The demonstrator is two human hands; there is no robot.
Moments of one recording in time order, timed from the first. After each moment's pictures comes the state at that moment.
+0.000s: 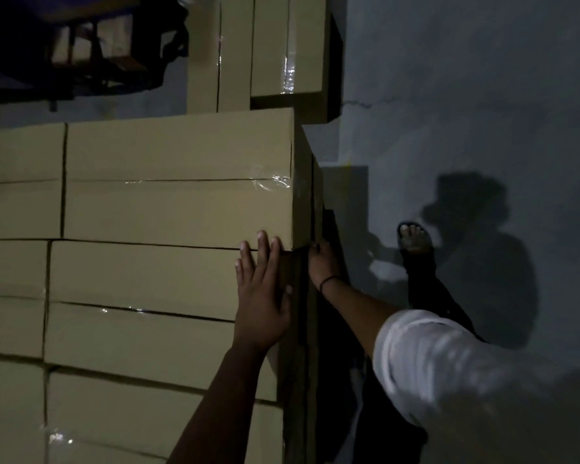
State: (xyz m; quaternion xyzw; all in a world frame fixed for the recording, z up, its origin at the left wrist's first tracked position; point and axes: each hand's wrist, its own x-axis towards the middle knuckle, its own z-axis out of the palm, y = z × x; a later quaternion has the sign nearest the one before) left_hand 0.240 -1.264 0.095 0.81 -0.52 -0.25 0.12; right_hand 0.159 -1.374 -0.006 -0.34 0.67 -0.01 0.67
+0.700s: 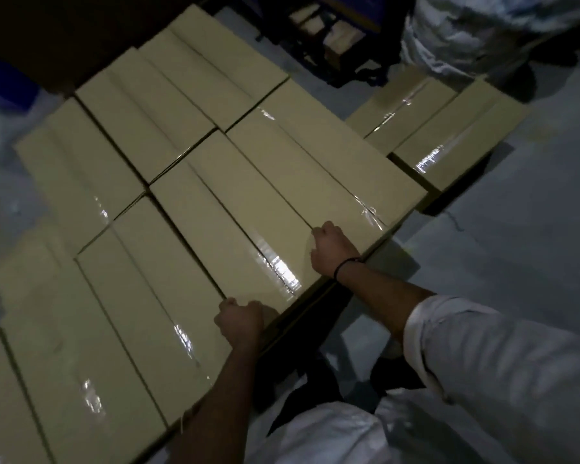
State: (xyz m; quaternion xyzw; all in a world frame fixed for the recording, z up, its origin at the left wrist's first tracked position) left_hand 0.173 -1.181 0.159 0.85 0.40 -0.16 0.32; right_hand 0.225 -1.397 0.125 -0.95 0.06 0.17 0.24
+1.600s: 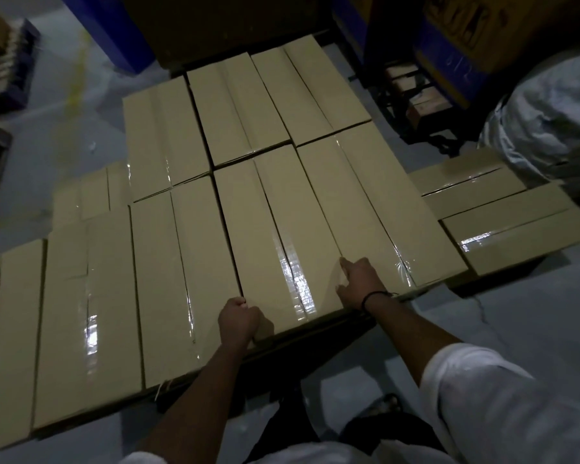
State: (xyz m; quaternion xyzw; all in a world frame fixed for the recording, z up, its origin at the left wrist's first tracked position) left_hand 0.166 -1.160 0.152 0.80 0.41 -0.12 0.41; right_hand 0.241 -1.422 0.121 -0.92 0.02 0.28 0.26
